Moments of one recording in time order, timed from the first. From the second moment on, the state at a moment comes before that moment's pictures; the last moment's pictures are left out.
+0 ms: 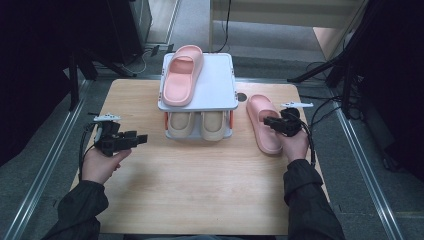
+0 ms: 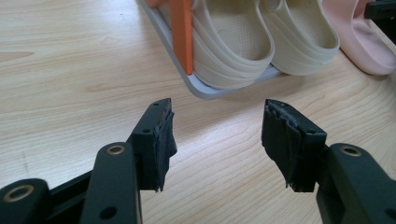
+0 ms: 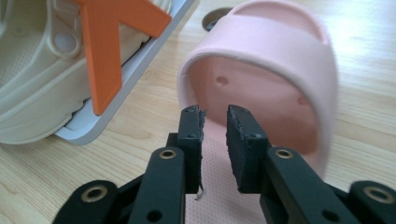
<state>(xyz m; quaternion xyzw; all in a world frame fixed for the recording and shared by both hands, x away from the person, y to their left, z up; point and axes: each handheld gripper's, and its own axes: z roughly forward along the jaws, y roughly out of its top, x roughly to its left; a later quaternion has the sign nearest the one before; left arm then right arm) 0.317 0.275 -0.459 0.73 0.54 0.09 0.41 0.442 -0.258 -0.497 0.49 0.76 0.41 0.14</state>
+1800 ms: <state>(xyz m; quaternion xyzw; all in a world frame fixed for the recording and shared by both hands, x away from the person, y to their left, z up) 0.319 0.280 -0.467 0.72 0.56 0.07 0.42 0.470 -0.281 -0.513 0.55 0.72 0.39 0.18</state>
